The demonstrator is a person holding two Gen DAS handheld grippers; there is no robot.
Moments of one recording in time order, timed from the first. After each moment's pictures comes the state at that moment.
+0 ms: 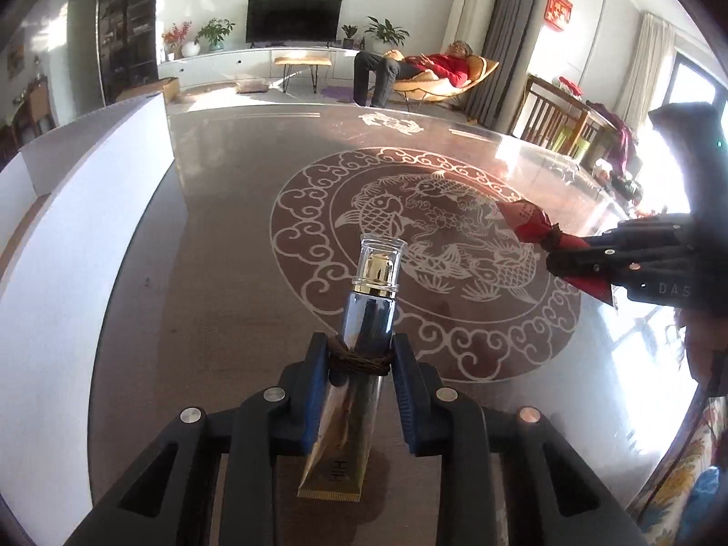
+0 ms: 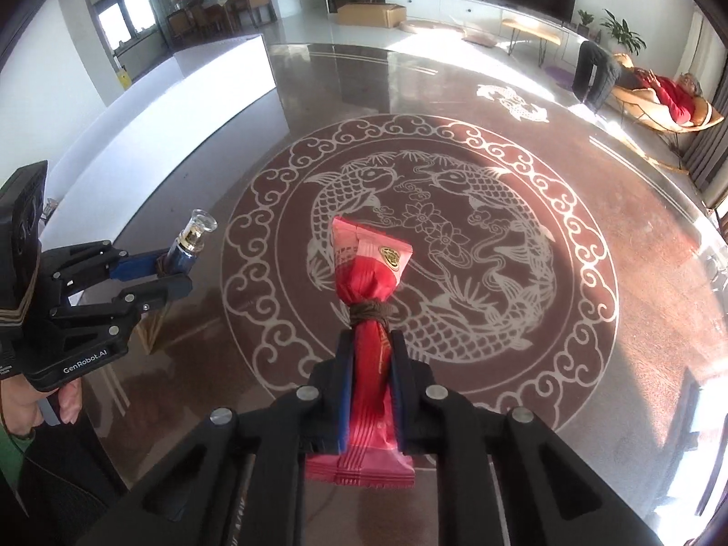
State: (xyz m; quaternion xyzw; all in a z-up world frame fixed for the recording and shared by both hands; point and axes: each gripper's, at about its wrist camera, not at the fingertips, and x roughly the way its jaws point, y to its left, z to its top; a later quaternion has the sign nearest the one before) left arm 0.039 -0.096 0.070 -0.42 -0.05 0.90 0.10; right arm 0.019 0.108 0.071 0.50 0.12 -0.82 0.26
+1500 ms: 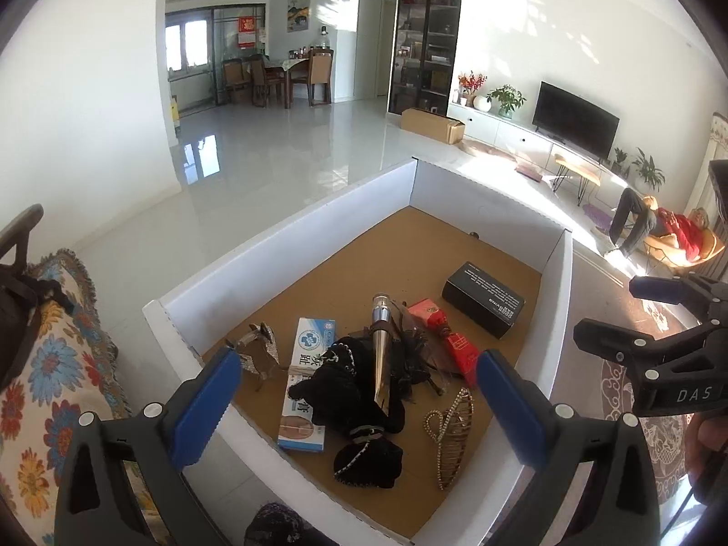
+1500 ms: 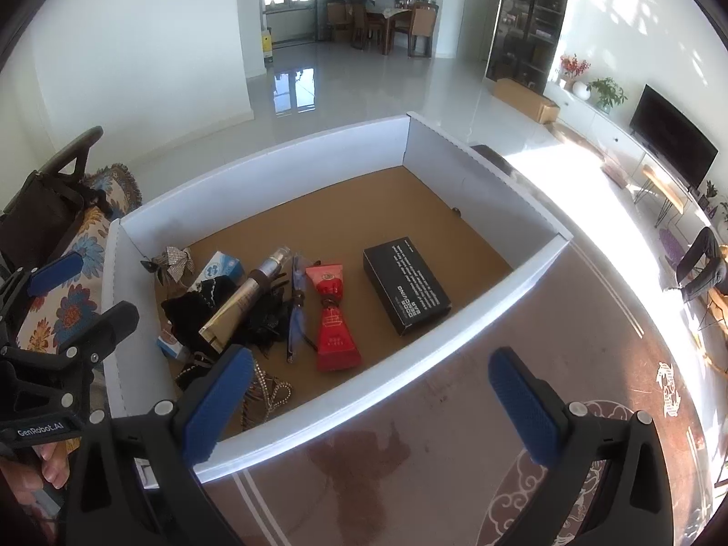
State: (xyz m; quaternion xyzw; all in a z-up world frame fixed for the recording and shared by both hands) left arm 0.175 -0.340 0.160 -0.34 -0.16 0.87 -0.31; right arm 0.039 -0.238 0.159 0.39 0.24 -0.78 0.43
